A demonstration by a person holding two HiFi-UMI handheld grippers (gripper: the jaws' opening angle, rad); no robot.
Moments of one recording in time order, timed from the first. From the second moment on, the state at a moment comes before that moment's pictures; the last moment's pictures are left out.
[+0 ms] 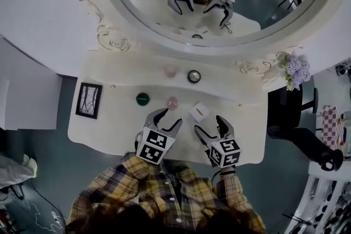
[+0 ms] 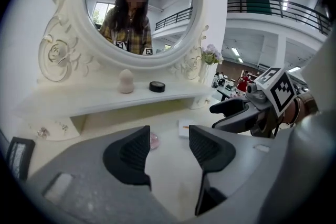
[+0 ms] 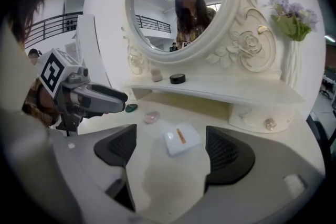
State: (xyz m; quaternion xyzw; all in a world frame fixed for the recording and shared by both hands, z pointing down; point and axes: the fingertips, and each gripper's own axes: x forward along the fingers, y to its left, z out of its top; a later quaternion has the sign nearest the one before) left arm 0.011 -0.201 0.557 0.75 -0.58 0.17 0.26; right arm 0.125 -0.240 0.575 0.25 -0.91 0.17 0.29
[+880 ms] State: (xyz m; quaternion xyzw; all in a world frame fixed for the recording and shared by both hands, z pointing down) left arm -0.075 -0.135 0.576 0.66 -0.67 0.14 0.31; right arm -0.032 -0.231 0.638 0.09 -0.90 0.10 0.41
